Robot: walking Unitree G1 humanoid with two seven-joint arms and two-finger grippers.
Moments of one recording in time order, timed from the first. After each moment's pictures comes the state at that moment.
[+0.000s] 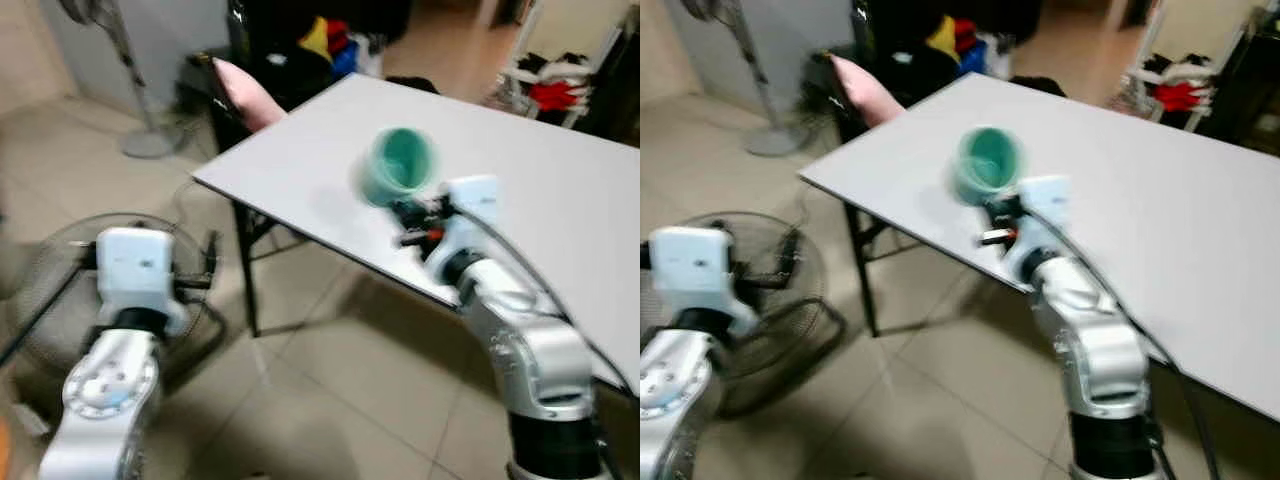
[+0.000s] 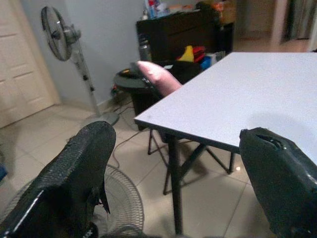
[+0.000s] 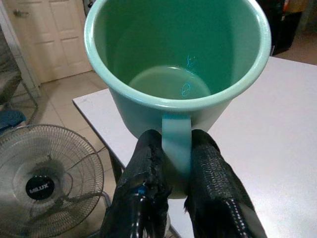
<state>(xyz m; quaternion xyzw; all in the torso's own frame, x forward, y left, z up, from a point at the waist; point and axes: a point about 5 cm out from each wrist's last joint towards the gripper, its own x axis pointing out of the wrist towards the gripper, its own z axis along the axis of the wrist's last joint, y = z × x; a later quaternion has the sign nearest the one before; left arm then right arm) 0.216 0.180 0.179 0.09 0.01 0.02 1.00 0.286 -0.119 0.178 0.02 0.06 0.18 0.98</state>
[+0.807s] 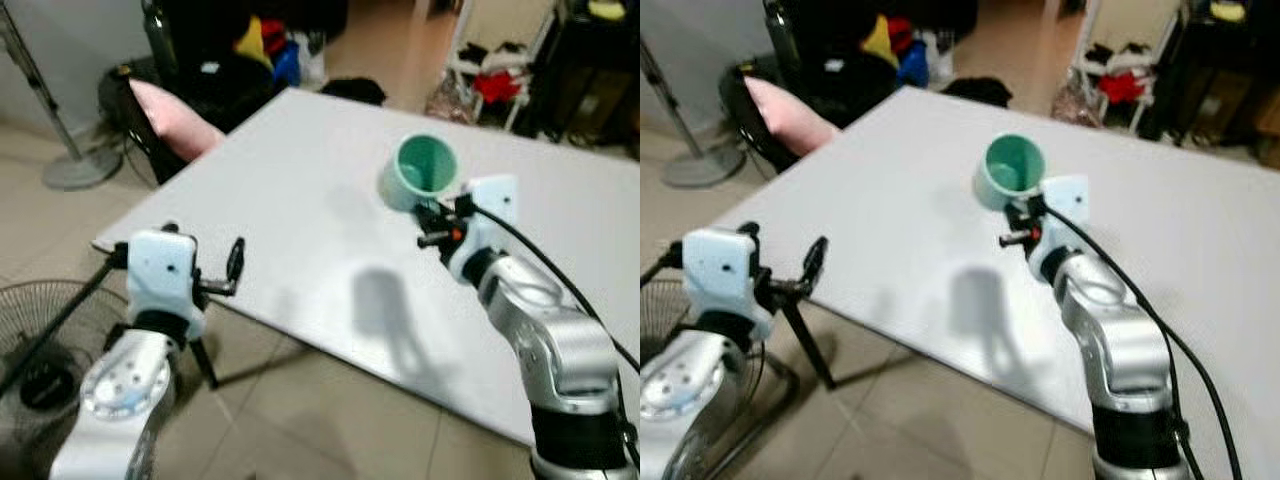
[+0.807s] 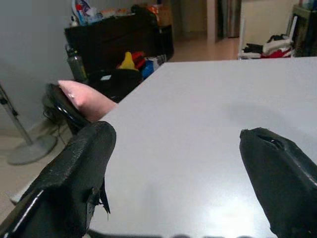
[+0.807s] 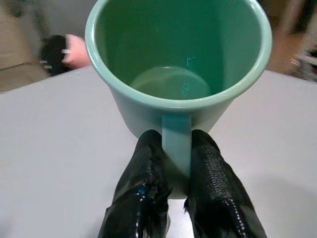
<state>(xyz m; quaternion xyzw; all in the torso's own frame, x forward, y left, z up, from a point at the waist) 0.216 0.166 0.176 0.09 0.02 -0.04 0.99 0.293 -0.138 0.181 -0.02 0.09 0.17 0.98</state>
